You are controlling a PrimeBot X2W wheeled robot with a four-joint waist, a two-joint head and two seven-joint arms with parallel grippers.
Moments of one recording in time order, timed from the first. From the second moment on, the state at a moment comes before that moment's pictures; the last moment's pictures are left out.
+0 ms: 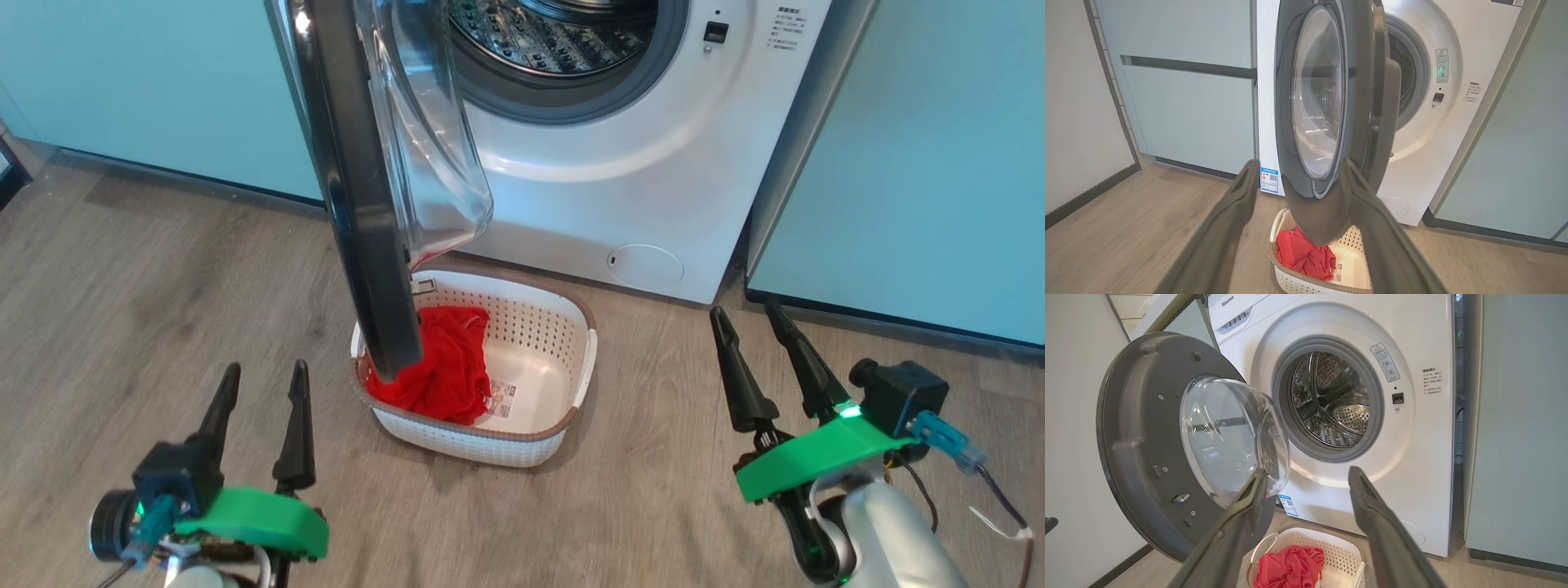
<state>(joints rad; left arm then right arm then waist) 0.02 0.04 0.00 0.12 -0.16 -0.03 -0.25 -0.13 -0.06 0.16 0.26 0.40 0.13 -0.25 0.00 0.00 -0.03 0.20</state>
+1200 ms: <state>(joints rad) -0.13 0.04 0.07 -0.13 -0.23 -0.03 -0.25 -0.16 -0.06 0.17 0.25 0.39 0.13 -0.25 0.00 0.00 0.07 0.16</state>
